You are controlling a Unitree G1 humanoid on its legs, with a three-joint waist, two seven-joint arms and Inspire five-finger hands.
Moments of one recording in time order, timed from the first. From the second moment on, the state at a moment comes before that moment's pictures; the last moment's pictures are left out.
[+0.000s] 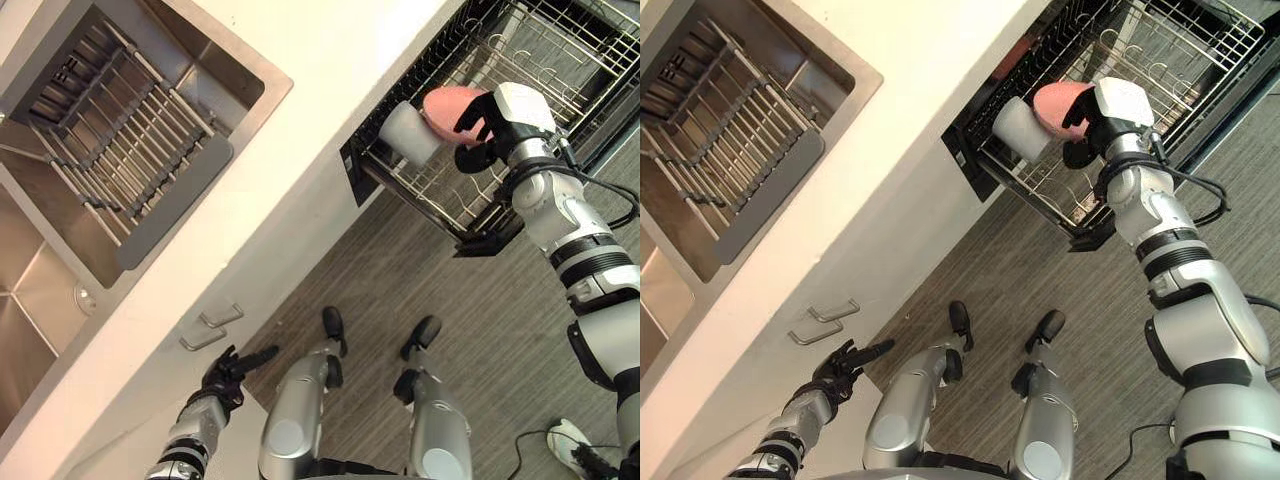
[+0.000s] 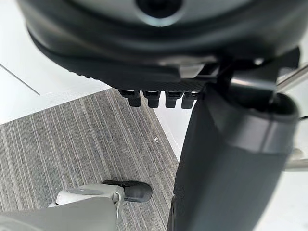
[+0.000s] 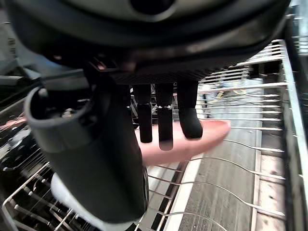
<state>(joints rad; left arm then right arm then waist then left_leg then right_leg) -0.14 0.20 0.06 0.90 -0.49 0.11 0.03 -1.06 -0.76 0.51 0.82 -0.34 0.09 -0.13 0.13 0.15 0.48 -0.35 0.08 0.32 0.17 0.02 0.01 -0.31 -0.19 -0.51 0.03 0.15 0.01</state>
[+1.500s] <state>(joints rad) 0.04 0.09 0.01 0.88 -0.47 0.10 -0.05 -0.95 -0.84 -0.10 0.90 0.43 0.13 -0.09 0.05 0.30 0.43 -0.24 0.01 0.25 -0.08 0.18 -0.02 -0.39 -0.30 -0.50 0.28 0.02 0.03</state>
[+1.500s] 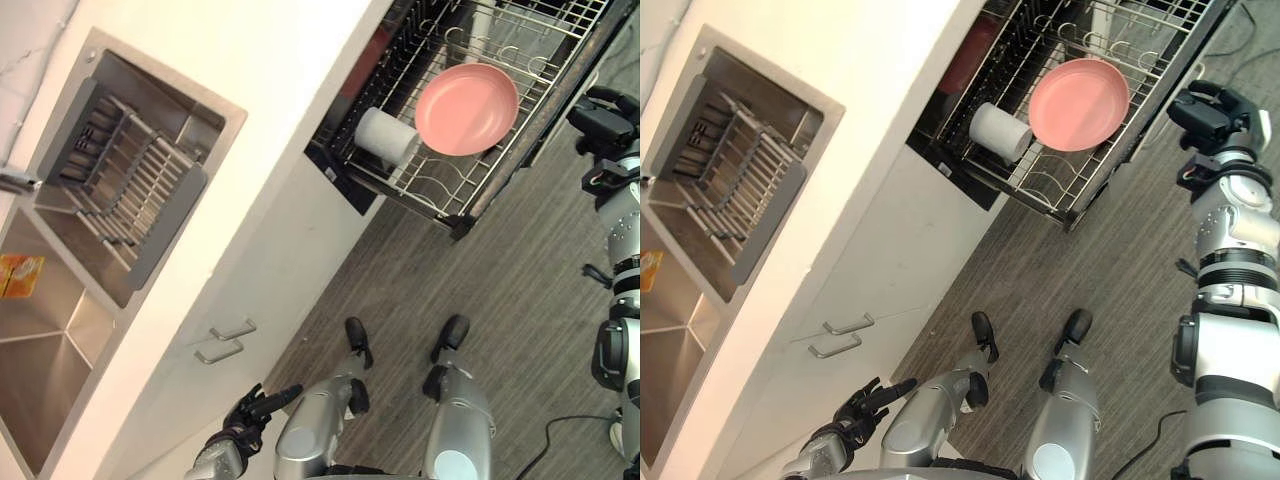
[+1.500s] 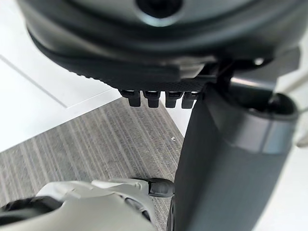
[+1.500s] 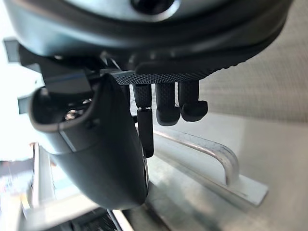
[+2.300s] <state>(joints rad) 0.17 0.09 0.01 0.86 -0.41 0.01 -0.27 -1.26 -0.87 0.32 1.10 0.03 0.12 0.04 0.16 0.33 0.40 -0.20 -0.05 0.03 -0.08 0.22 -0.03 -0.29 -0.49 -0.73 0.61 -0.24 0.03</state>
